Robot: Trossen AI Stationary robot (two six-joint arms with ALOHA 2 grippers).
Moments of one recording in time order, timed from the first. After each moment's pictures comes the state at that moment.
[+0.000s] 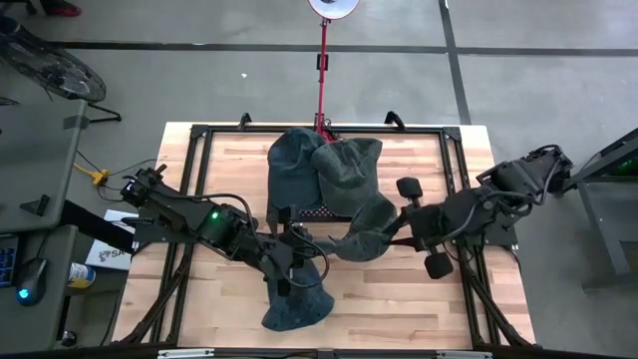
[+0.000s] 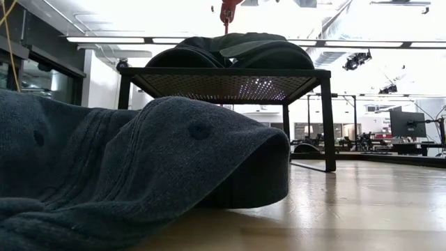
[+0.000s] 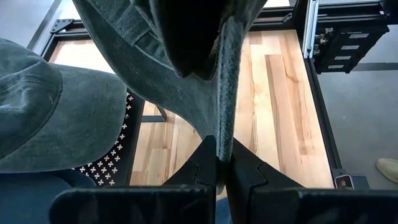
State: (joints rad) left arm -0.49 1.69 1.91 -0.94 -0.46 -0.31; right arm 0.50 1.38 1.82 -1.01 0.23 0.07
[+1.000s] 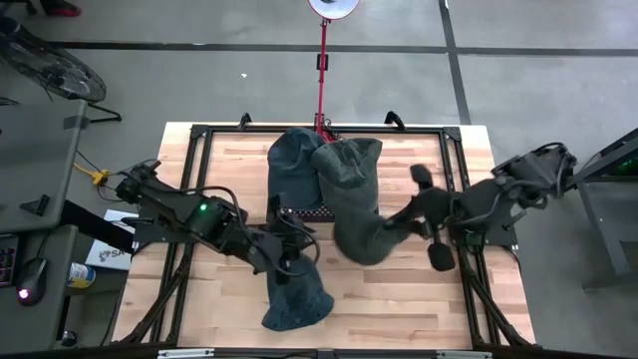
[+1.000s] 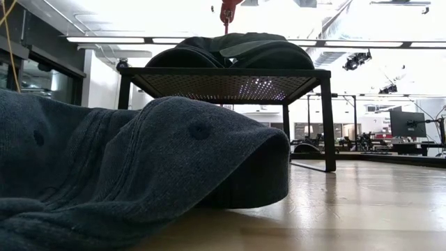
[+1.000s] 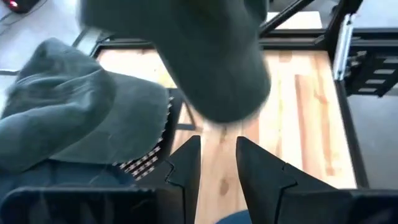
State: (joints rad) left arm -0.49 1.65 1.91 -0.97 -0.58 -0.35; right arm 0.53 1.35 1.87 -0.97 0.37 0.23
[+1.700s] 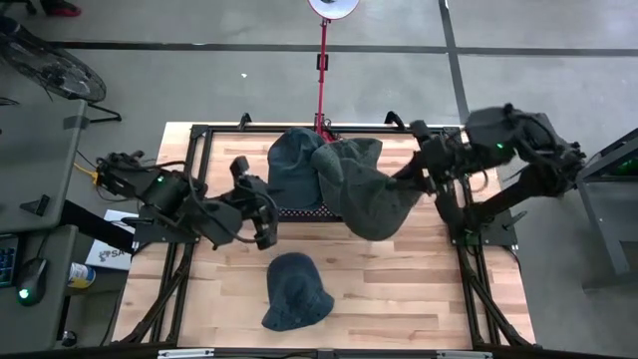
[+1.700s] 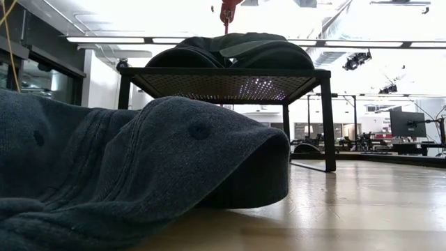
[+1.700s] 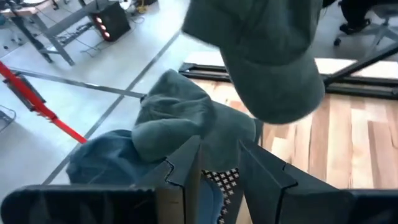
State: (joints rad) left arm -0.49 1.48 1.91 -1.07 -0.87 -0.36; right arm 0.16 1.36 2.05 -1.07 -0.04 0.03
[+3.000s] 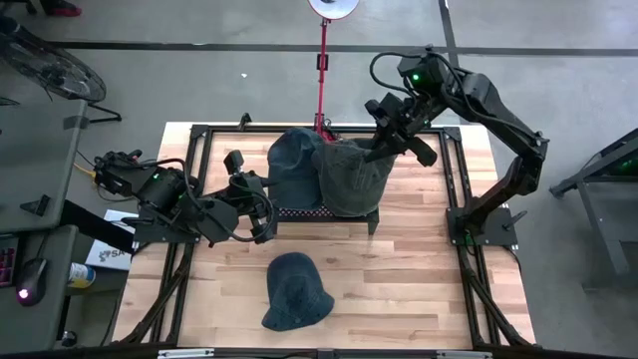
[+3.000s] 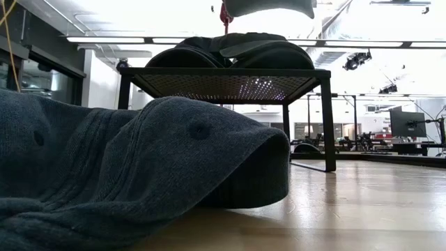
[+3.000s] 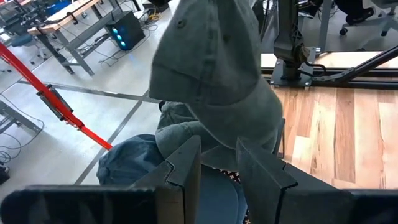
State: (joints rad) left arm -0.49 1.46 1.91 -1.10 -0.93 -0.30; right arm -0.44 1.56 2.05 -1.09 -0.97 -0.20
